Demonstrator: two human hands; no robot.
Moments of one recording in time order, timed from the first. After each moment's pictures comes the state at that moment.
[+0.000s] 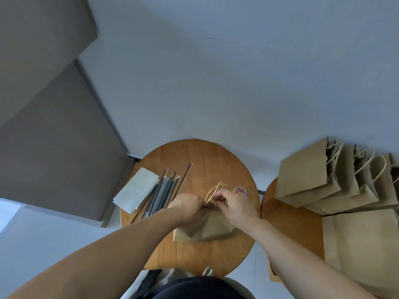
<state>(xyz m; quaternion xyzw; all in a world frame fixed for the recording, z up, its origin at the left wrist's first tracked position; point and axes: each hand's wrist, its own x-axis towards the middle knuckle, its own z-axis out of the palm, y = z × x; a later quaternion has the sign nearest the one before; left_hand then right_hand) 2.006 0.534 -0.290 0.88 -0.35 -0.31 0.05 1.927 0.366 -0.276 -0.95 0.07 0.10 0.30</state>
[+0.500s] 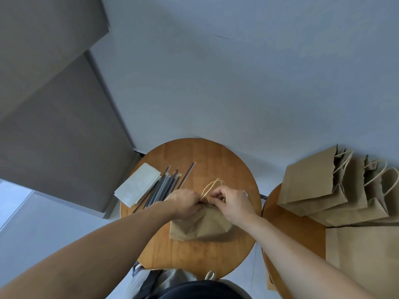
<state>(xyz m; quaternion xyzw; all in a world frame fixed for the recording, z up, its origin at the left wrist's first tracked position) 2.013 0.534 -0.283 0.87 -0.34 -0.33 0.10 1.941 0.357 -0.274 -0.93 0.07 0.12 0.34</state>
